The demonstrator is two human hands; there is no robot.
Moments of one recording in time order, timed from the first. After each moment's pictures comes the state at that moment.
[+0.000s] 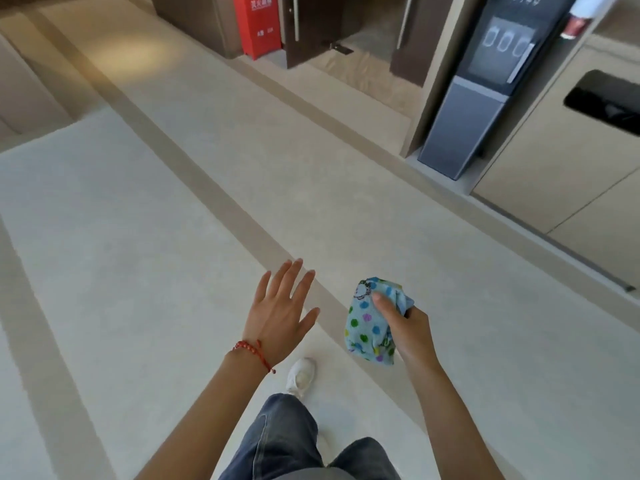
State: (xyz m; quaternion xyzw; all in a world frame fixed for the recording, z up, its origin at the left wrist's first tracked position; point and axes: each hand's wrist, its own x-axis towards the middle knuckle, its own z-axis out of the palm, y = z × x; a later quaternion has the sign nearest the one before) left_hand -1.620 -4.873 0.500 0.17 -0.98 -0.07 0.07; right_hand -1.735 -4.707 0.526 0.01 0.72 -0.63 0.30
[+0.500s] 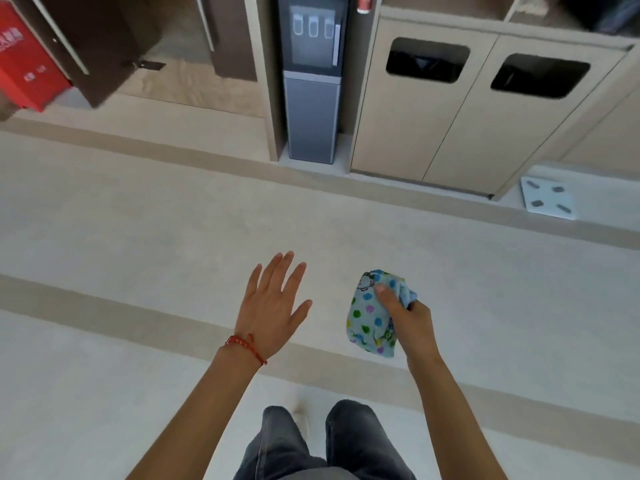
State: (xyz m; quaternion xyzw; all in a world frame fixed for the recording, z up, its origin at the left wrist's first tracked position) left_hand -1.885 -4.937 0.498 -0.11 -0.99 -0.11 0.07; right_hand -1.891 -4.721 0.532 0.22 0.69 -0.68 0.11
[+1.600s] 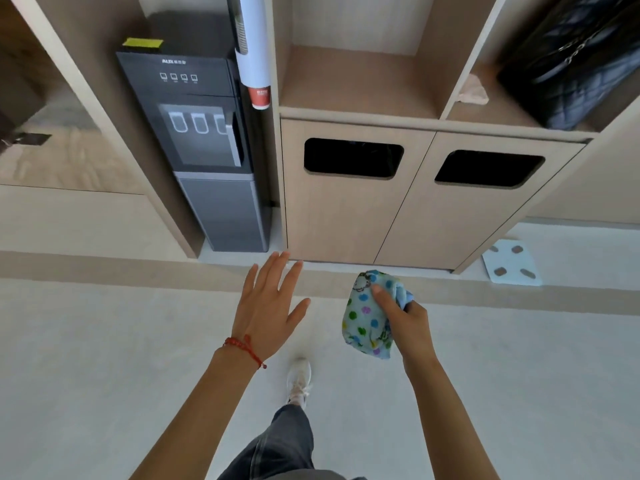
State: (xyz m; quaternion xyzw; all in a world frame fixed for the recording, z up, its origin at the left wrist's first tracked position) left_hand -2.480 -4.782 0.502 -0.19 -0.97 -0.11 0.06; right_hand -2.445 -4.577 0.533 0.27 0.68 -0.68 0.03
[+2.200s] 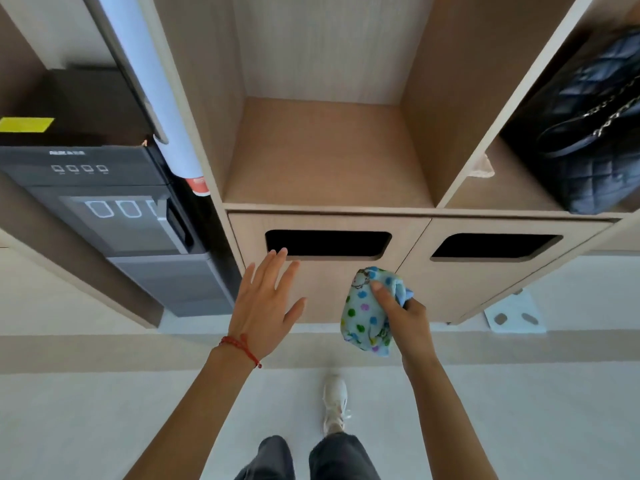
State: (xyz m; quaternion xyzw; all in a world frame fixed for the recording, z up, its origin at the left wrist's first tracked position) left_hand -2.811 -4.708 0.516 -0.22 -0.96 -0.14 0.07; right_hand -2.765 -4.501 0.545 0.28 0.68 -0.68 0.00
